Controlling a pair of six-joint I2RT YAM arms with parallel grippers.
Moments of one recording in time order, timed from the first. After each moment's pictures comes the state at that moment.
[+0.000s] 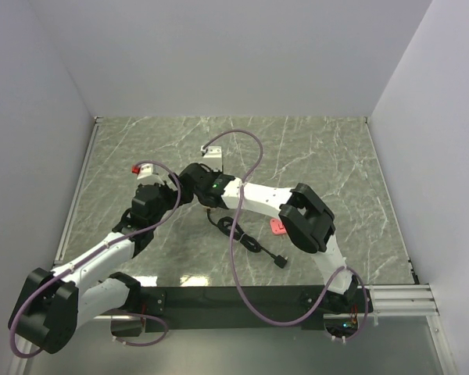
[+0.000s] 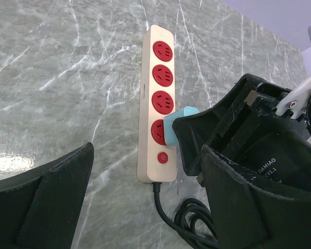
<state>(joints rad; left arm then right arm) -0.43 1.03 0.41 0.33 -0.18 -0.63 0.98 2.13 1.65 -0.42 0.73 0.73</state>
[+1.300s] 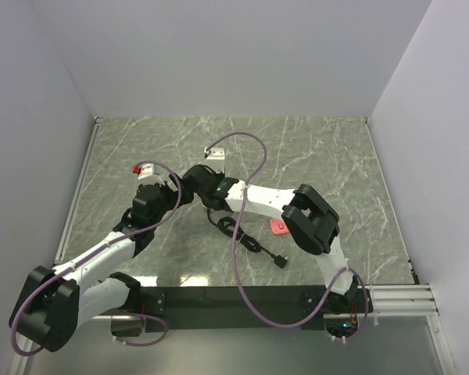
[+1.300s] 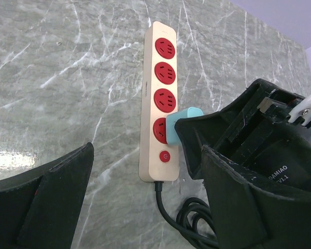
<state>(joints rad) -0.43 1.04 0.41 0.33 -0.18 -0.63 0.98 2.10 1.56 -0.32 0.69 0.72</state>
